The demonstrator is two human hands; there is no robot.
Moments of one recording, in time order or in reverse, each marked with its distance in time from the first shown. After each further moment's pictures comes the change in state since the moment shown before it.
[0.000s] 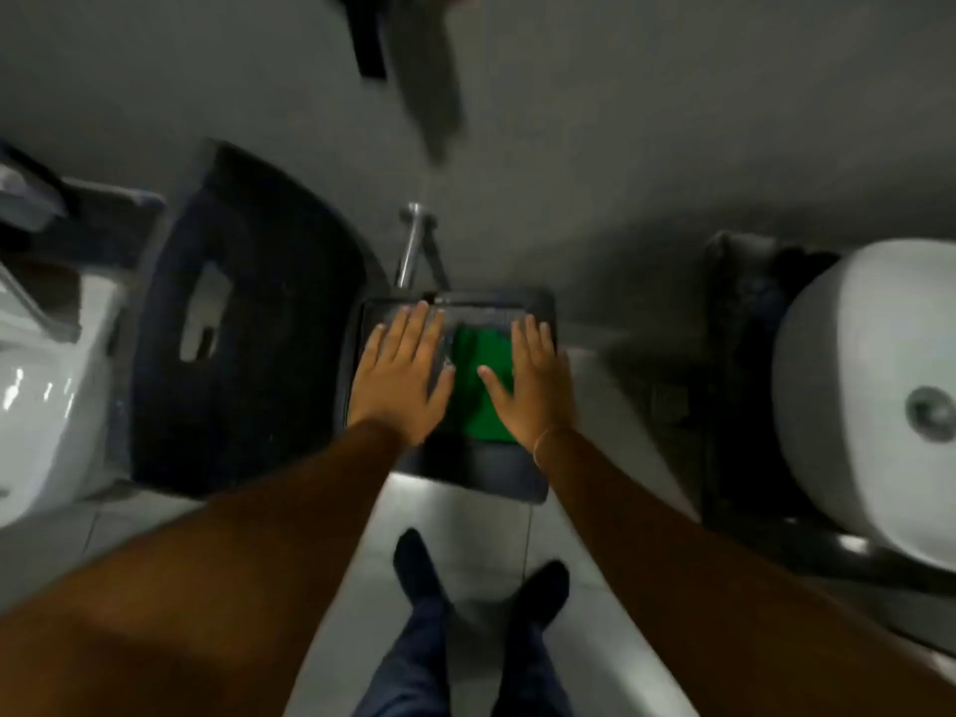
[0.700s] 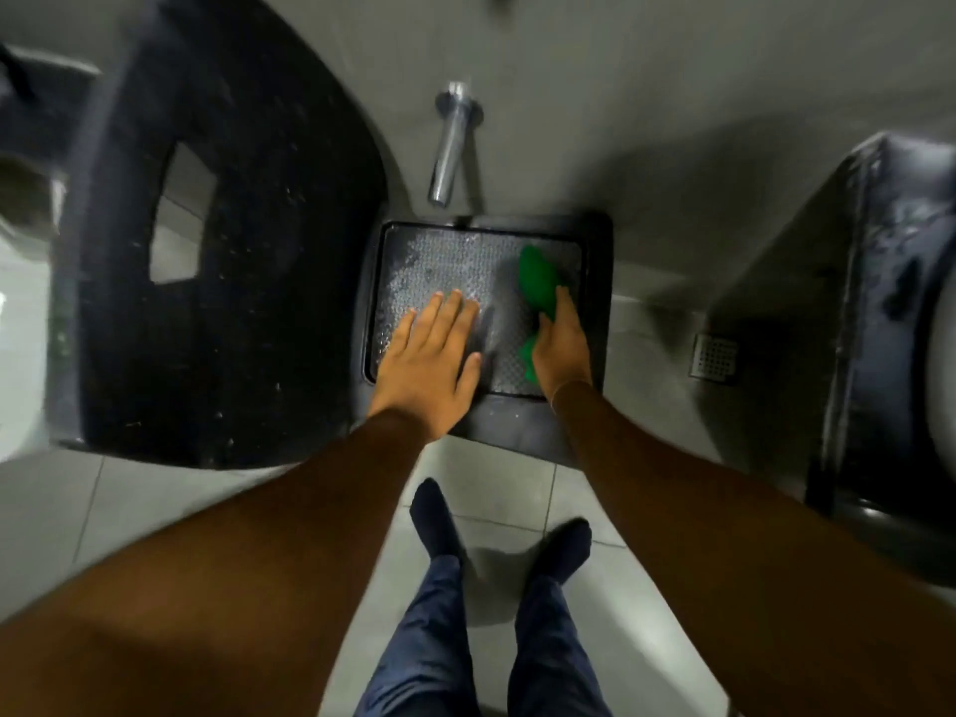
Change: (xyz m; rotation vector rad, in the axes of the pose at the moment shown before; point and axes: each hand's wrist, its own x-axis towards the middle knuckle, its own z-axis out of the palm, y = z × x) left_hand 0.008 -0.011 0.005 0.010 0.039 0.021; right_hand 0.064 -0.011 0.032 0.564 0.035 0.299
